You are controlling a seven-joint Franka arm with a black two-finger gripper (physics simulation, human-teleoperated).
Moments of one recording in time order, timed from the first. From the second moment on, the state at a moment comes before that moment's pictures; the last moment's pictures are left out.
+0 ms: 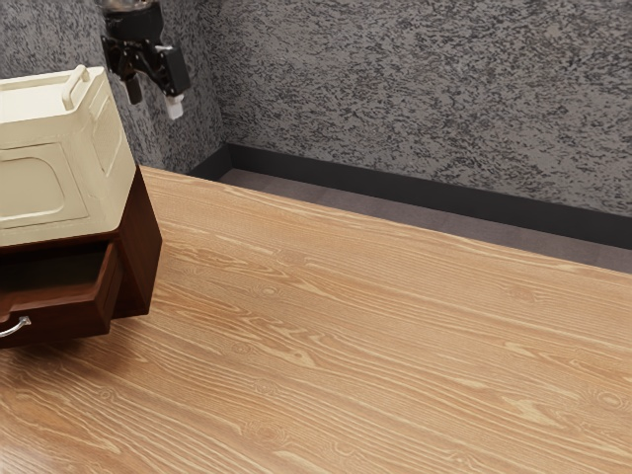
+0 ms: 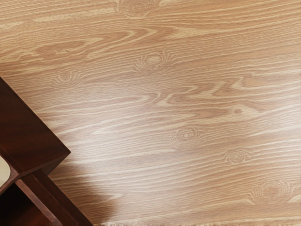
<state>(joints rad) -0.27 0.14 0.34 -1.19 0.00 1.33 0.22</state>
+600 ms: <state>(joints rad) -0.06 -0.72 0.28 -2.35 0.13 1.57 -0.09</state>
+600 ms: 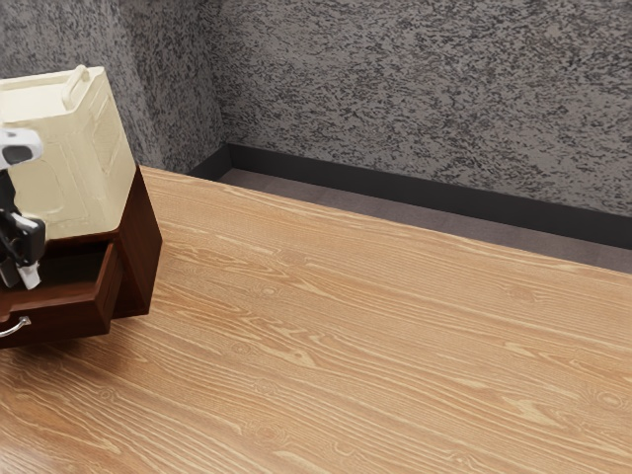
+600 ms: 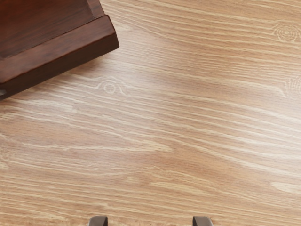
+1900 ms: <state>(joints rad) -0.15 -0.61 0.75 -2.63 0.60 2.14 -0.87</state>
